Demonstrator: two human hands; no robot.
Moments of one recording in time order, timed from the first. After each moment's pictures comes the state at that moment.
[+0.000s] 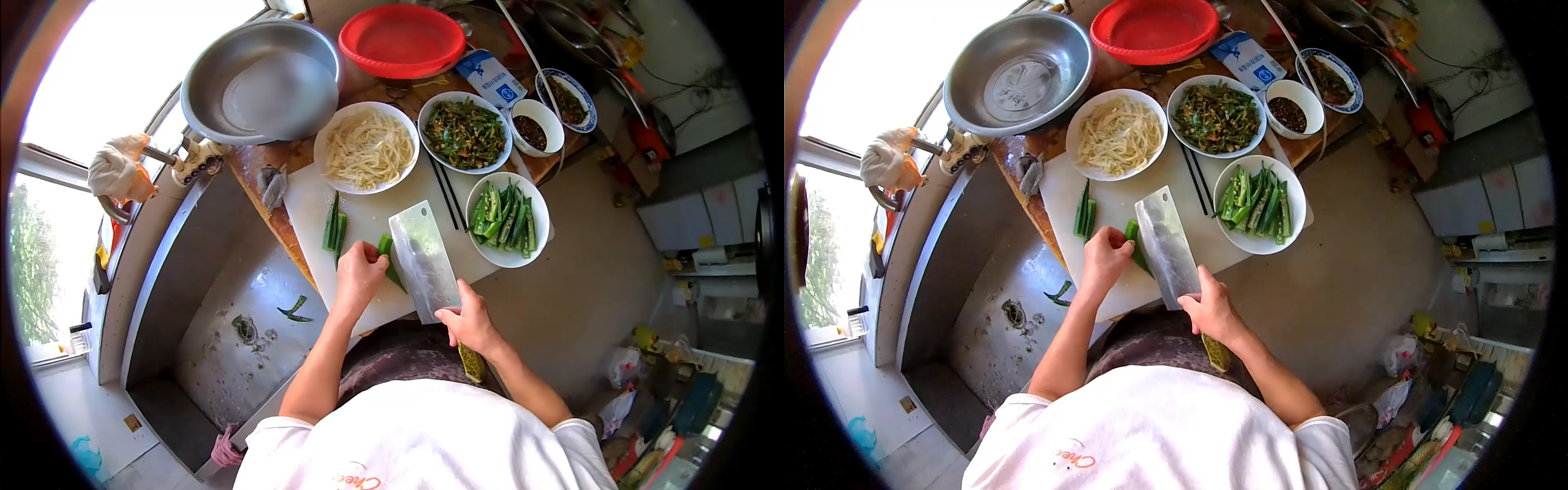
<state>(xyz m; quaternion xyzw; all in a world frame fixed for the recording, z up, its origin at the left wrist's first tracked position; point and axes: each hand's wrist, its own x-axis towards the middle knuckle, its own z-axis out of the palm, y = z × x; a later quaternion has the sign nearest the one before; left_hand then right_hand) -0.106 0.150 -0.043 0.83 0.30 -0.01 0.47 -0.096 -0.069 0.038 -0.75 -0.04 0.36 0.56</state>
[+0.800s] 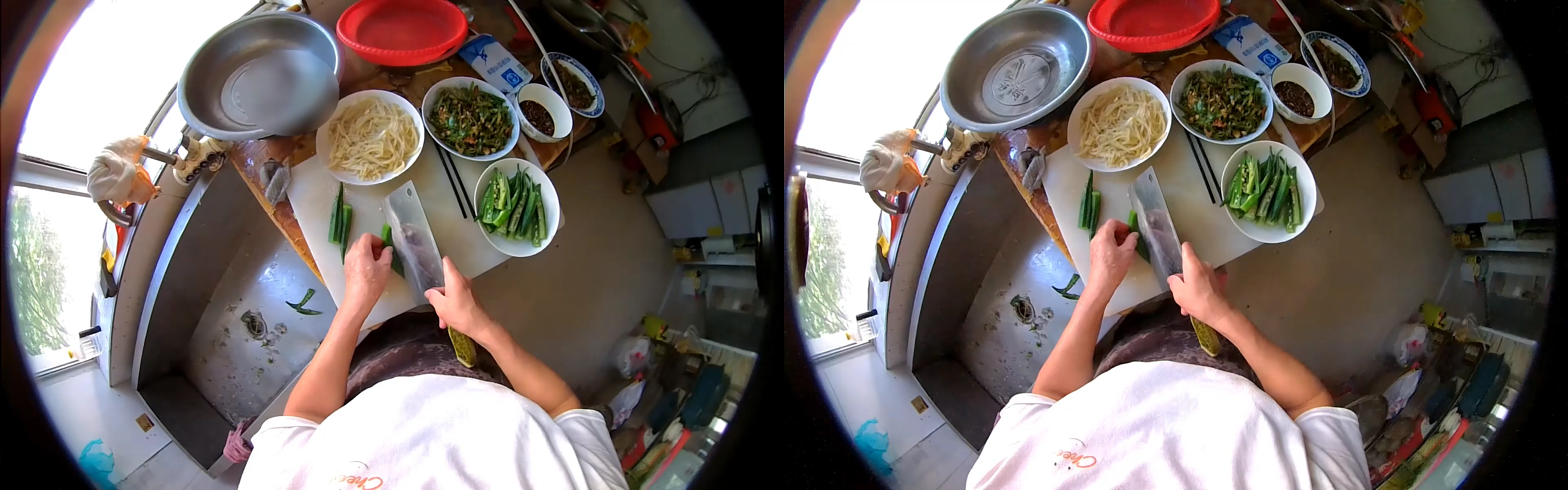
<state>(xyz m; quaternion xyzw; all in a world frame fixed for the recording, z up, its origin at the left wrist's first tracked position) -0.113 0.147 -0.046 0.87 0.25 0.07 0.42 -0.090 -0.032 0.022 -0.78 -0.05 0.35 0.52</state>
